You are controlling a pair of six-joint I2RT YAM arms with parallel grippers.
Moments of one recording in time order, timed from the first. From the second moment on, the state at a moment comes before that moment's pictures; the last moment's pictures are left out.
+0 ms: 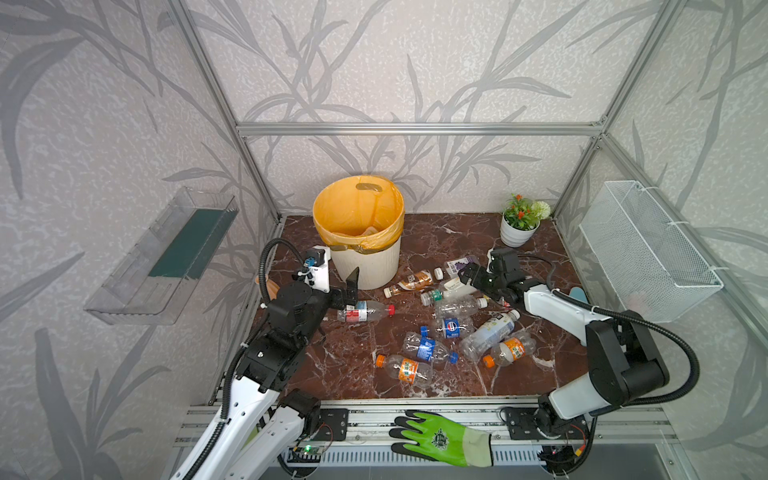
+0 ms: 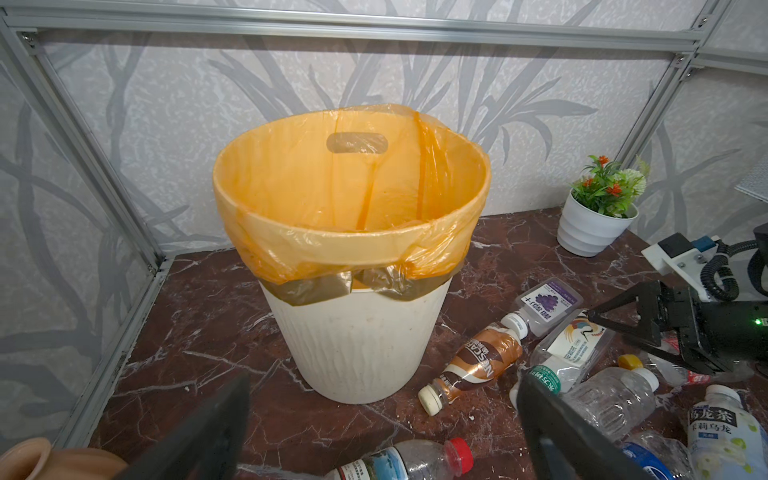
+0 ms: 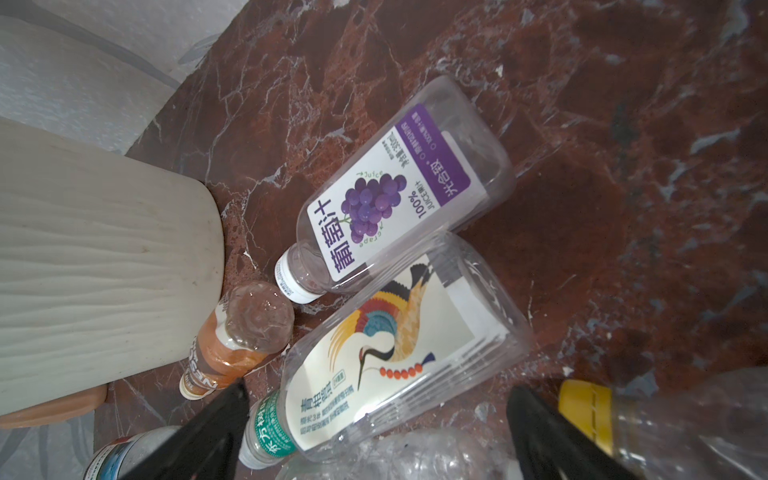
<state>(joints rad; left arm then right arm) -0.41 0.66 0.79 -0.34 -0.18 -0.10 0.32 1.56 0.87 -0.11 -0.14 0.74</state>
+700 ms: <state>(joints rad) -0.41 0.68 0.78 -0.36 -0.24 -0.10 0.35 1.82 1.02 -0.13 -0.14 0.79</state>
